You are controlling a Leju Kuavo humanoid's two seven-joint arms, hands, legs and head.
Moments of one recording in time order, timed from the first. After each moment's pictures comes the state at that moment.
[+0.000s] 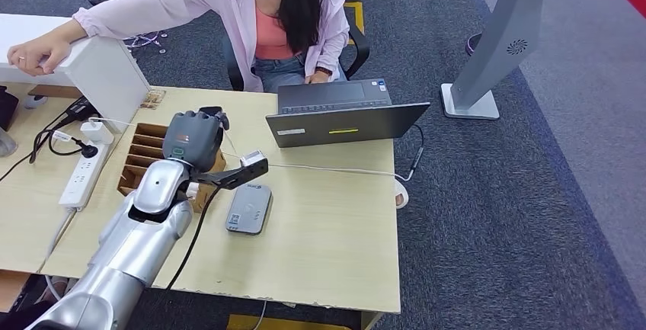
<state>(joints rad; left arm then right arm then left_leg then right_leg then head) -0.74 -0.07 -0.52 -0.84 -1.33 0.32 0.05 -0.06 0.20 -0.74 -0.20 1.37 -0.09 0.13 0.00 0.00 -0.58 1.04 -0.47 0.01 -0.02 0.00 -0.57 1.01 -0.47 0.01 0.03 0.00</state>
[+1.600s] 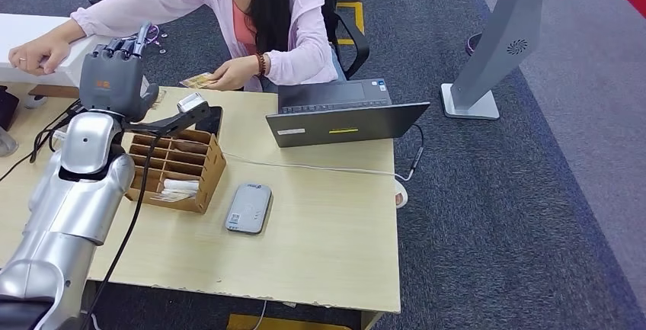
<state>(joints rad) -0.90 0.02 -0.35 -0.82 -1.46 0.38 0.05 -0.06 0.20 -0.74 -0.20 1.40 -0.08 0.13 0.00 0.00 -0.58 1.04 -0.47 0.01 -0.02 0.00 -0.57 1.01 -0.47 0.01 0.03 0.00</state>
